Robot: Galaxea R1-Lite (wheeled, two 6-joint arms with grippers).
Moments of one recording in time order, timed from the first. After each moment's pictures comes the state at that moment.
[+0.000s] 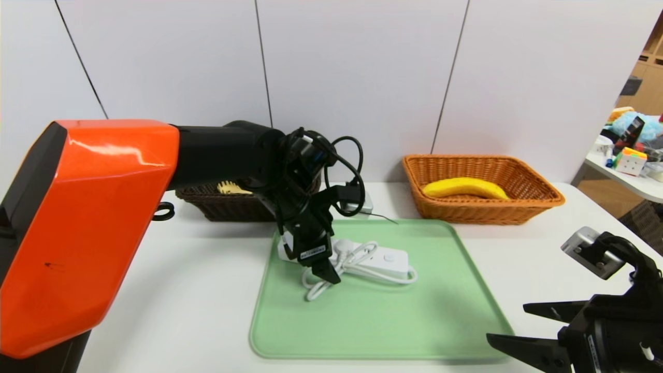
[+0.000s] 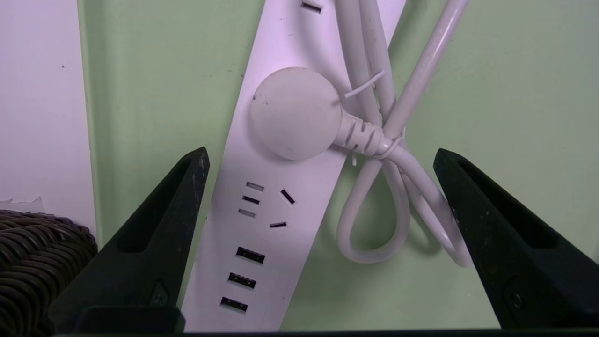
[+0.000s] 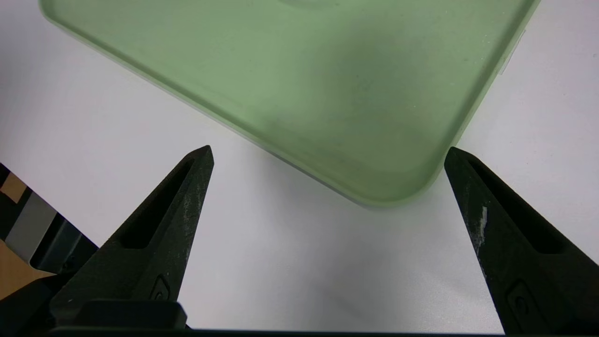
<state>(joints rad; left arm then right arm) -0.61 2.24 -1.97 0.82 -0.29 0.82 0.36 1.19 -0.51 0.03 0.28 0.05</state>
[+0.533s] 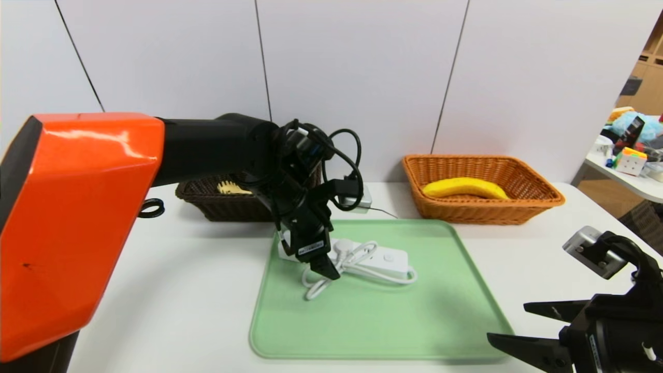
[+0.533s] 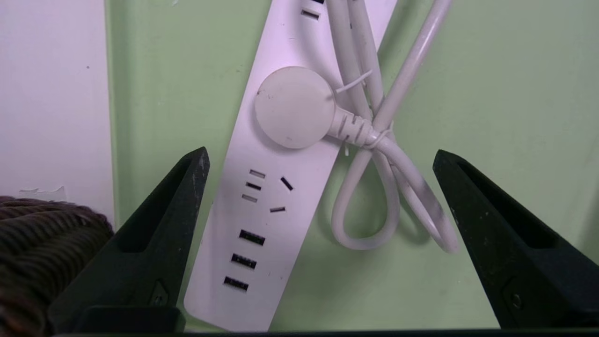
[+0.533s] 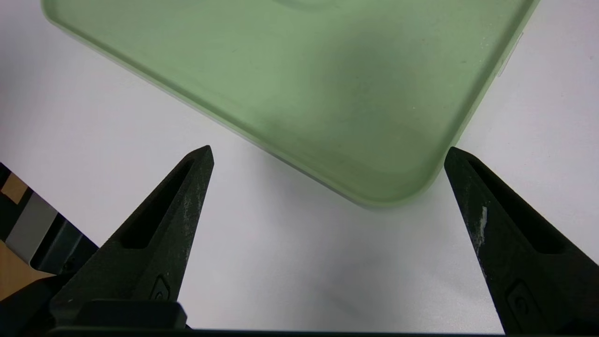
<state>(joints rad) -0.61 2.20 -1.97 0.83 -0.29 0.82 0.36 1.19 -0.51 0.03 0.28 0.05</state>
